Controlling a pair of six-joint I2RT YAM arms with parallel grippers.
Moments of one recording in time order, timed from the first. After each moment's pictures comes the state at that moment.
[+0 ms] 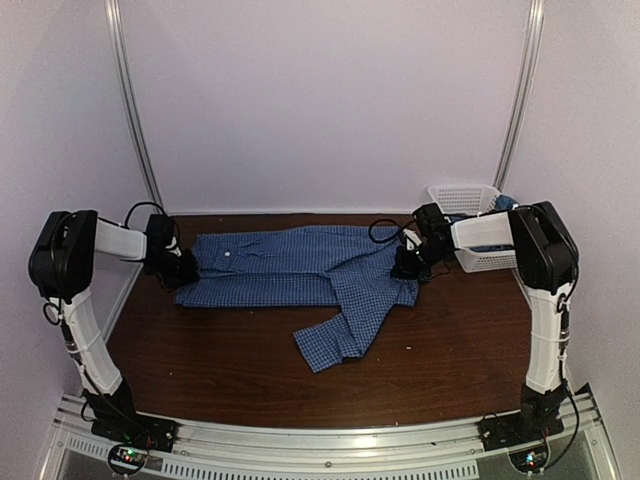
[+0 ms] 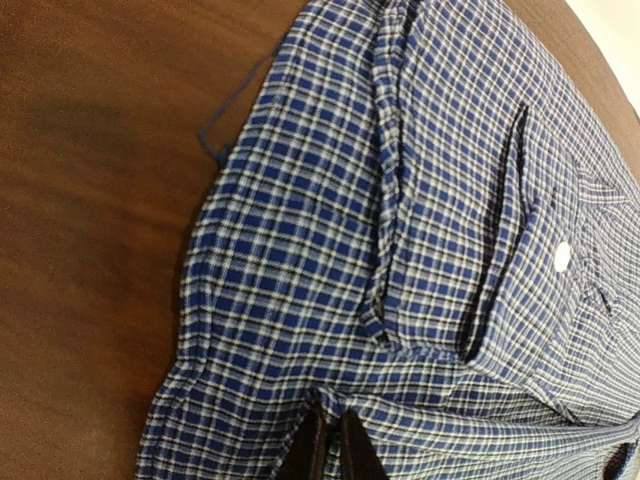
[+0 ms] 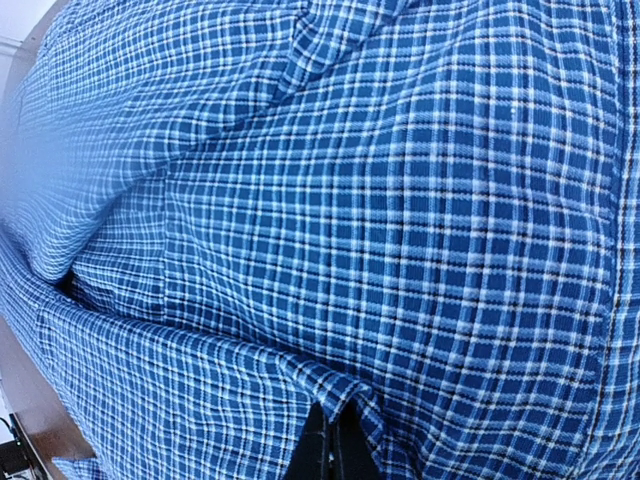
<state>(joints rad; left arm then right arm) -0.04 1.91 1.08 -0.18 0.18 -0.56 0.34 2.13 1.44 -0.33 -0.34 0.39</state>
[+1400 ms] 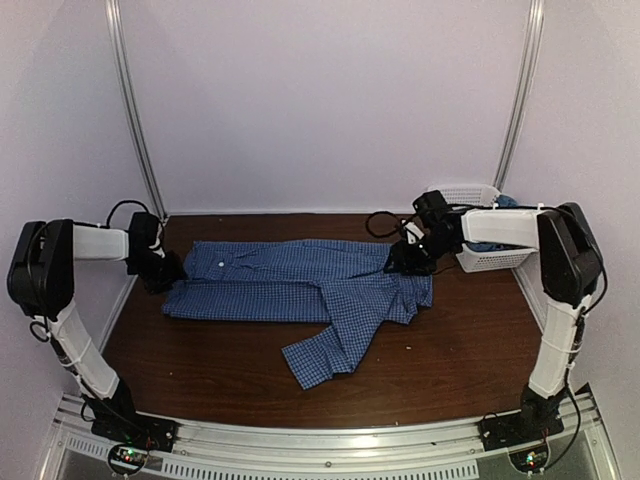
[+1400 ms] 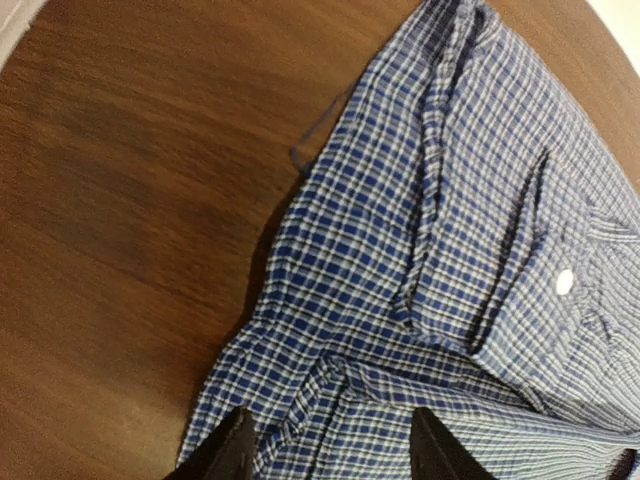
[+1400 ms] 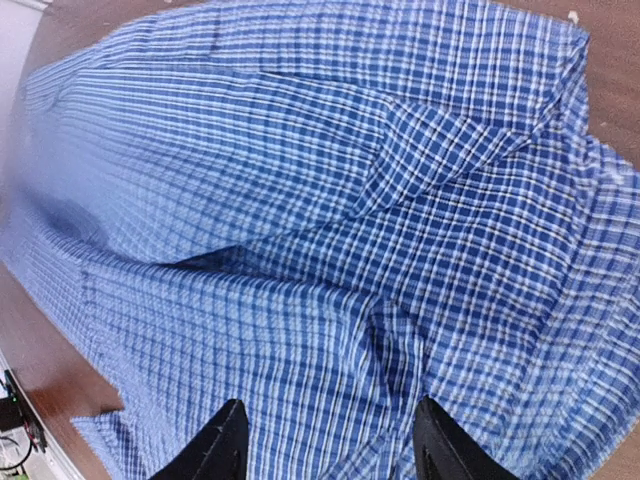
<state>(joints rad) 0.01 1.75 1.01 -0.34 0.13 -0.51 0.40 1.98 1.41 -0.49 -0.31 0.35</state>
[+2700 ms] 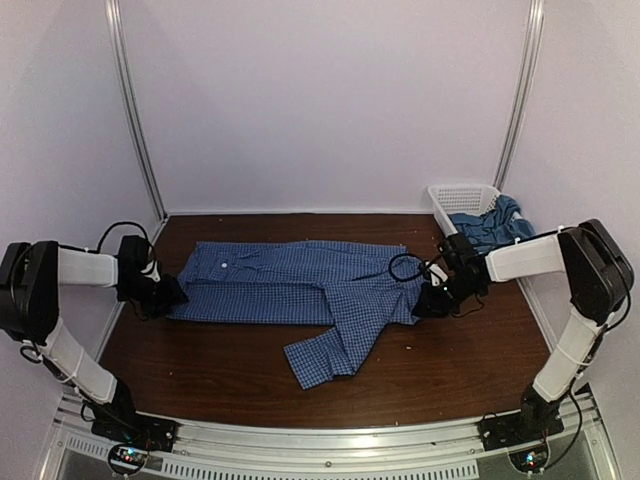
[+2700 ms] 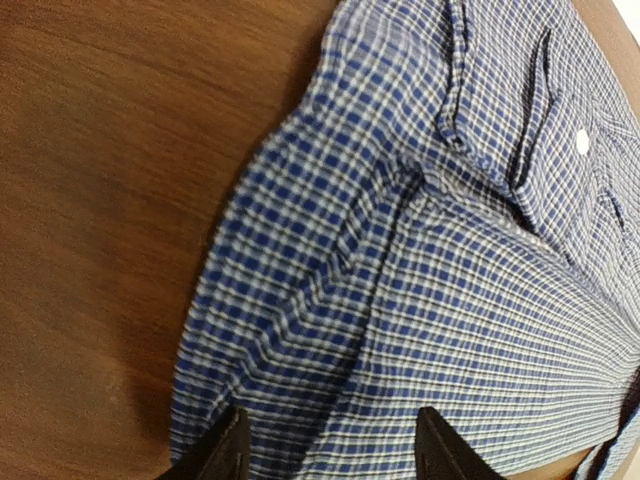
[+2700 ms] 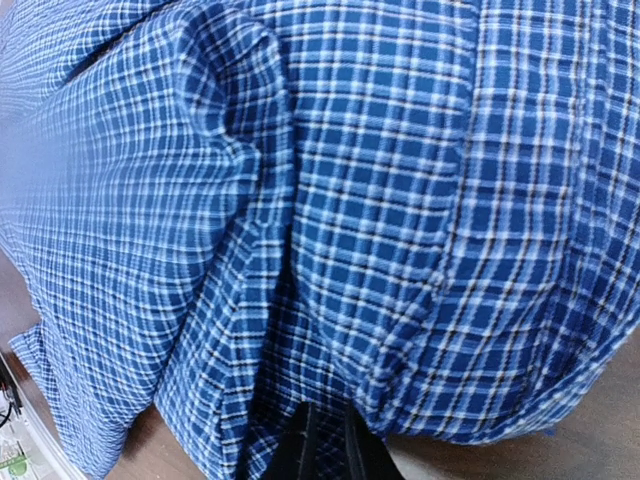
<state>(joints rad) 0.04 1.55 0.73 -0.28 0.25 -0.47 0.36 1.73 0.90 -0.31 -0.34 0.36</state>
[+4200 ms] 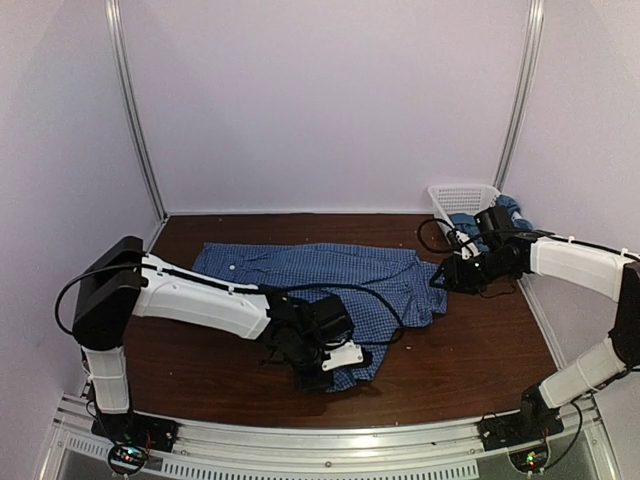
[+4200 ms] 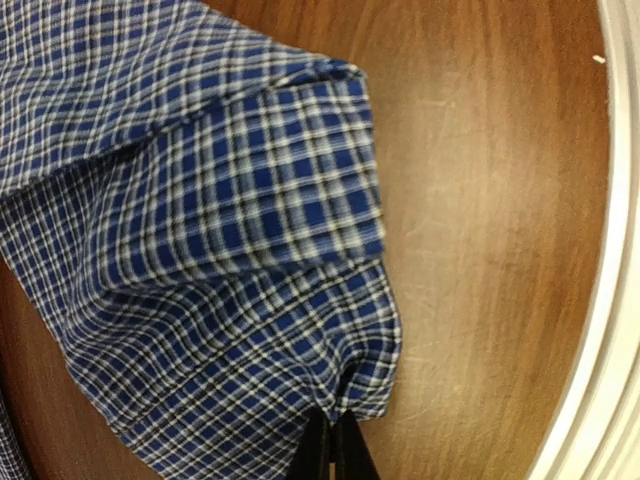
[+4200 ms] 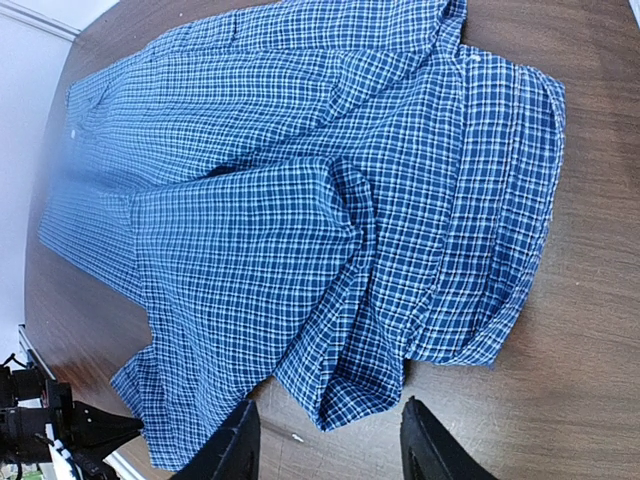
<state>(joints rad) -1.21 1.96 1.29 -0.59 0.10 0.24 0.26 1.38 0.91 -0.49 -0.37 0.34</state>
